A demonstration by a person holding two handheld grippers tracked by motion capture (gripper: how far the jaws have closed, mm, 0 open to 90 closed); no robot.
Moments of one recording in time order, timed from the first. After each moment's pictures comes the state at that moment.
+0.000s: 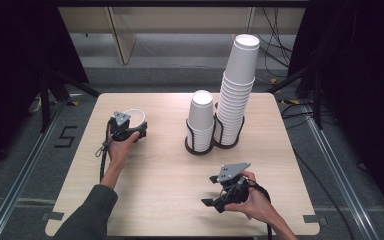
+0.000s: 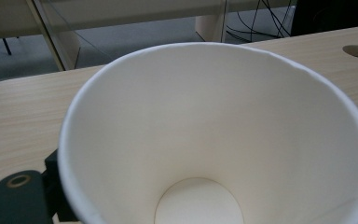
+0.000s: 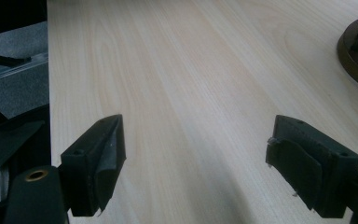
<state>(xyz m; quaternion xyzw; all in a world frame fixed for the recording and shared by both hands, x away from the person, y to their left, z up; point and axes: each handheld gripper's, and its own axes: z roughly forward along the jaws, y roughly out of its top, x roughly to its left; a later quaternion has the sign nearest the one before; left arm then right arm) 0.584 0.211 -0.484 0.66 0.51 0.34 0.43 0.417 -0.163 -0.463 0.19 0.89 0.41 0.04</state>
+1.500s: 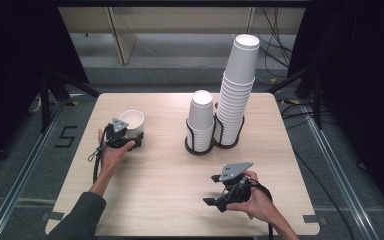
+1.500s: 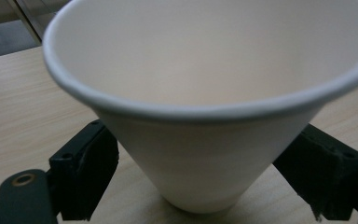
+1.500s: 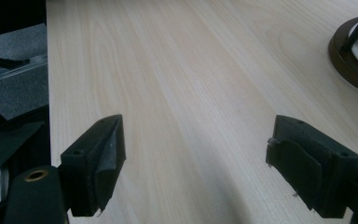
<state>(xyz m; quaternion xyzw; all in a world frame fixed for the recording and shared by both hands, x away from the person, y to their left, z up) 0.564 0.229 -0.495 0.71 0.49 0.31 0.39 0.418 -0.169 -0.460 0.19 0.89 0.41 0.04</state>
